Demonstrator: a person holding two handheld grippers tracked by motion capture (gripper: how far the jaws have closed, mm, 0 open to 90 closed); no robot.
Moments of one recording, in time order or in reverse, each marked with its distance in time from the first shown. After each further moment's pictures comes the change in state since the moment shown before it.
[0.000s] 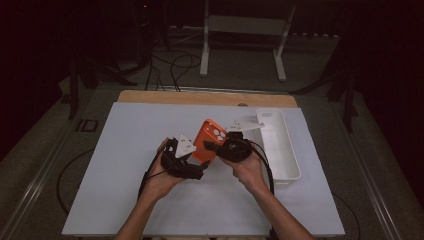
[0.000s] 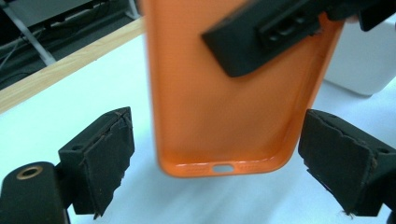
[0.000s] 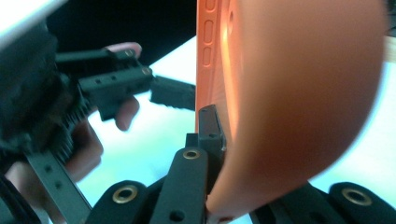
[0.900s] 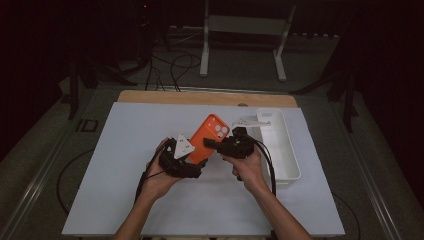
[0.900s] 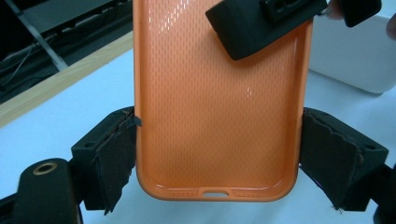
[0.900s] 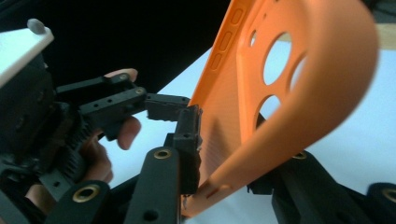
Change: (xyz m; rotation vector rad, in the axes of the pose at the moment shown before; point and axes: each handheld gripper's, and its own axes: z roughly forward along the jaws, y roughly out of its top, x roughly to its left) left arm -0.003 0.000 -0.001 0.007 0.039 0.044; right arm -0.015 -0.002 0.001 -0.070 0.084 0.155
